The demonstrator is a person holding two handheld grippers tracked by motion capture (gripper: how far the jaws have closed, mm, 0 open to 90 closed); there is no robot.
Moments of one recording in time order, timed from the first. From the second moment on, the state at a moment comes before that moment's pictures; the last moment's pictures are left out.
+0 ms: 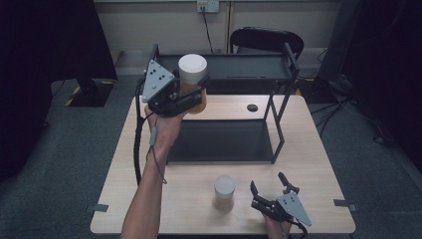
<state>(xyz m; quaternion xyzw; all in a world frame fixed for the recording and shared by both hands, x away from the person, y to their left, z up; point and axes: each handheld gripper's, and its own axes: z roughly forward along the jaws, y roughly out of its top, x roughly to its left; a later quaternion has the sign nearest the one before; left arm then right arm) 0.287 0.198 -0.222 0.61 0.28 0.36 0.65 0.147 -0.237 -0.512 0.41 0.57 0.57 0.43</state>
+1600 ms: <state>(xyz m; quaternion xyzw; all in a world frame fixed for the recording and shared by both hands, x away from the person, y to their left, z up) 0.377 0.155 -0.182 0.59 0.38 0.38 0.60 0.147 -0.237 -0.512 0.41 0.57 0.57 0.43</state>
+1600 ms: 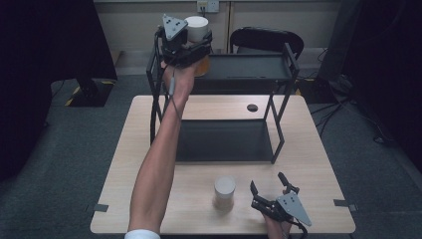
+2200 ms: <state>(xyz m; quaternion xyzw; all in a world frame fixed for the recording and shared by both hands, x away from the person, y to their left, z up) 0.379 0.157 -0.192 0.58 0.39 0.38 0.60 0.147 -0.237 -0.512 0.41 0.57 0.57 0.43</state>
